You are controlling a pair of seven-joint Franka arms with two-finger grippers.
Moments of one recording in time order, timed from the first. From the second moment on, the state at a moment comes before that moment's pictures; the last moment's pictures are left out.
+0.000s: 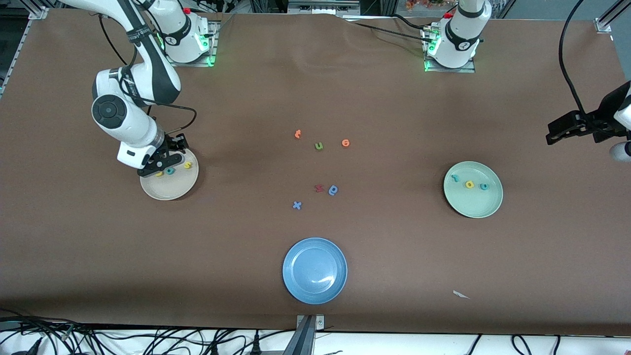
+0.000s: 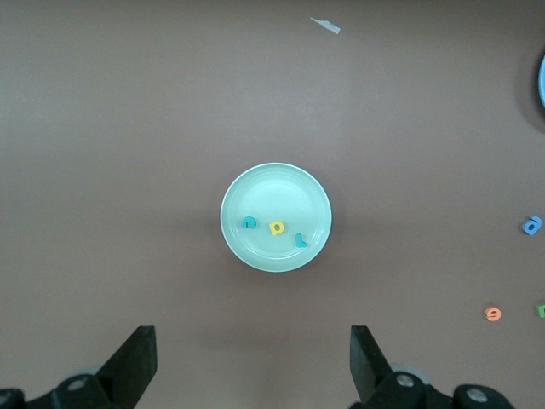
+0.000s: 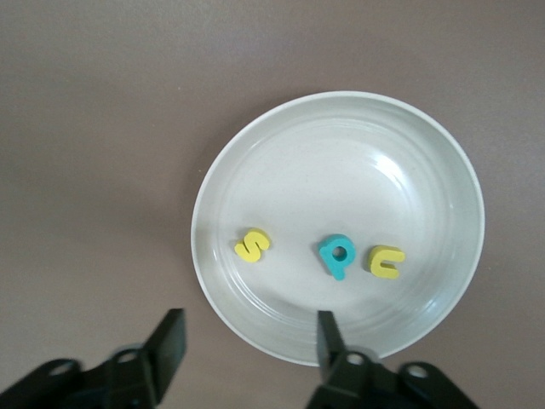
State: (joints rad) left arm 0.13 0.20 -0.18 -1.27 0.06 1.42 -0.09; right arm -0.03 0.18 0.20 -2.26 -0.13 2.31 -0.17
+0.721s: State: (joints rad) left arm 0.12 0.17 -0.21 -1.27 0.02 1.41 -0.09; right arm -0.04 0.09 0.19 -2.02 -0.08 2.05 -0.16
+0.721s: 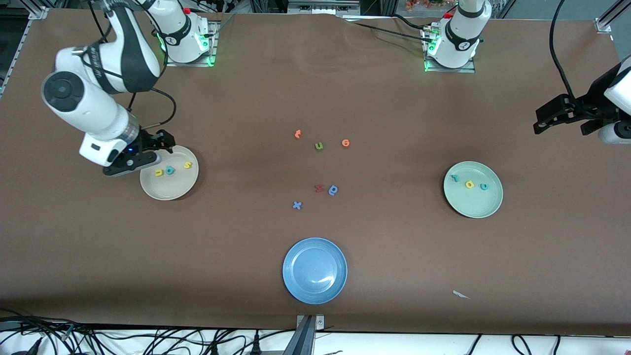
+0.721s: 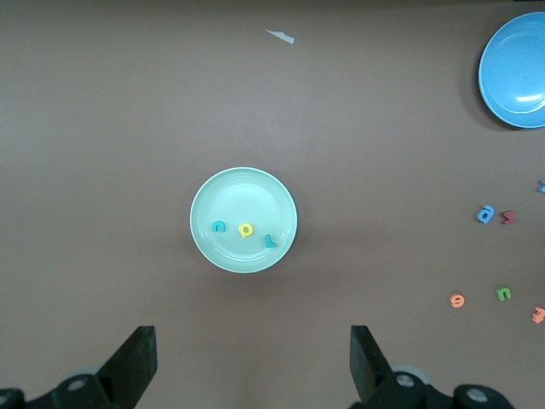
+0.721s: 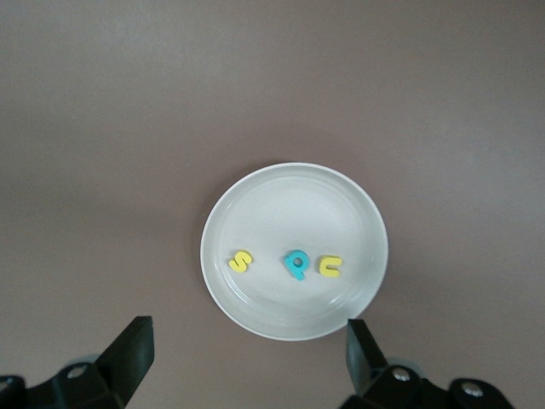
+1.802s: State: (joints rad) left arm 0.13 0.17 -0.20 -1.27 0.02 1.29 -0.09; right arm 0.11 0.09 -0.04 -1.53 -0.03 1.48 -0.15
